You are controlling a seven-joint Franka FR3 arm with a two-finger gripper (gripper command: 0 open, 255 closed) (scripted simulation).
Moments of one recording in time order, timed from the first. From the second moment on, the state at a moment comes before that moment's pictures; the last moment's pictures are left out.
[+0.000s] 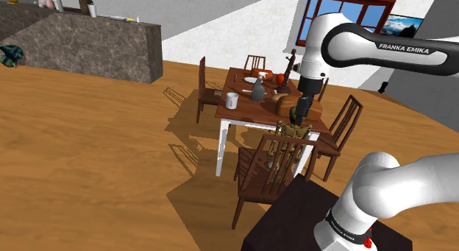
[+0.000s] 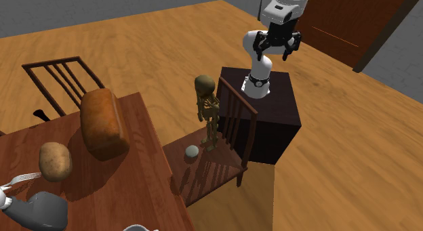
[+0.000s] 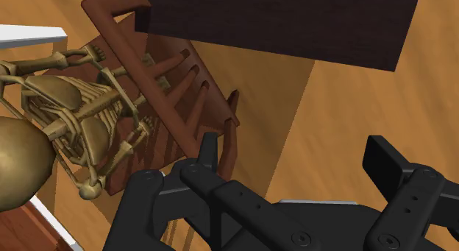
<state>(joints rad) 0.01 -0.81 -0.06 -2.43 -0.04 1.52 -0.17</state>
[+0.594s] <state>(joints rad) -0.02 -0.81 -0.27 -2.50 -0.17 1.64 -0.42</state>
